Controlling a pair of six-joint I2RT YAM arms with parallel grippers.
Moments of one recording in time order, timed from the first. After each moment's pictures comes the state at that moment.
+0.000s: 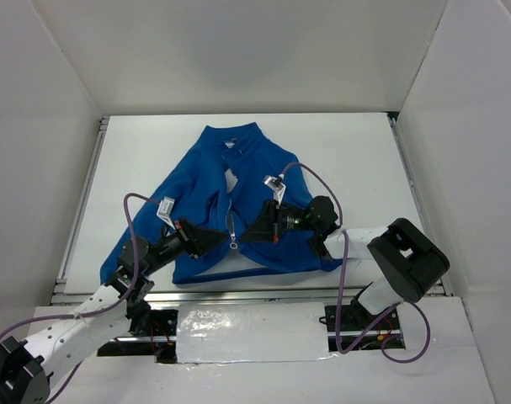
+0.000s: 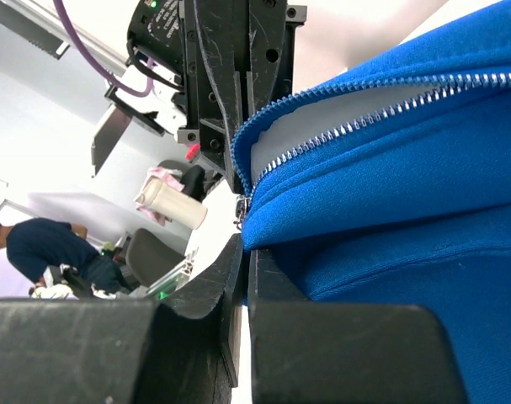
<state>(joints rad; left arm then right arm) -0.60 0.59 0.19 0.56 0.37 -1.00 0.64 1.50 0.49 1.28 -0.97 1.09</state>
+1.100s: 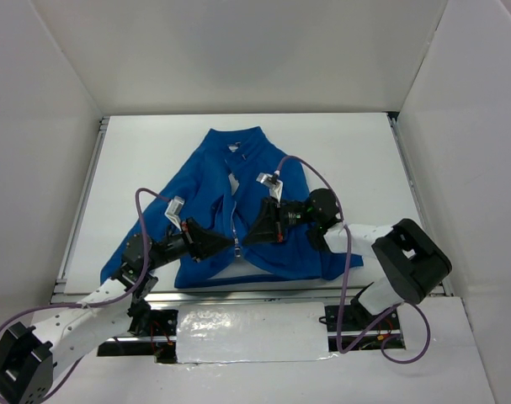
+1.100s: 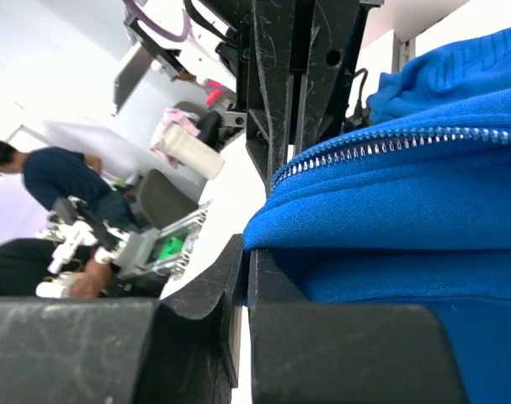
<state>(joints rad) -0.59 0.71 0.19 0.70 0.54 -0.97 0.62 1.49 0.57 1.27 -1.17 1.12</state>
